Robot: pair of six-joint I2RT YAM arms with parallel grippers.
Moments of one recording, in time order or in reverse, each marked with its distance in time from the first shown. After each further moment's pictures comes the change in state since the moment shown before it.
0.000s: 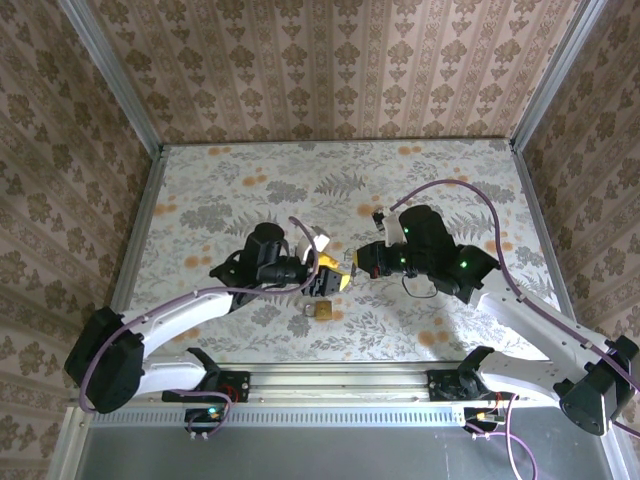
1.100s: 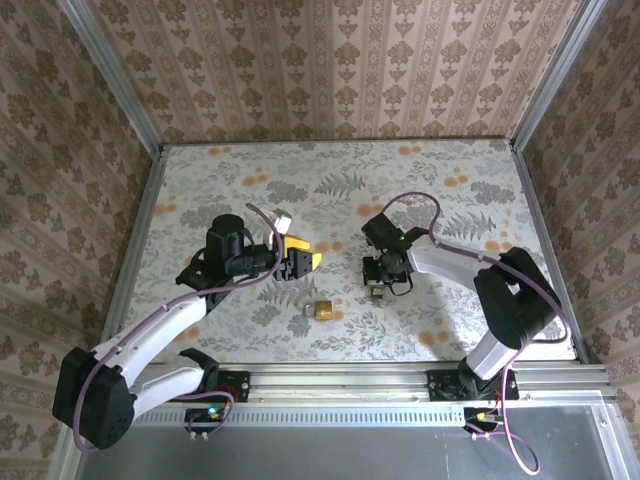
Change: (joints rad) left arm 0.210 -0.190 0.003 -0.118 0.079 -0.021; right arm -0.074 0.570 0.031 -0.126 0.206 -0.001
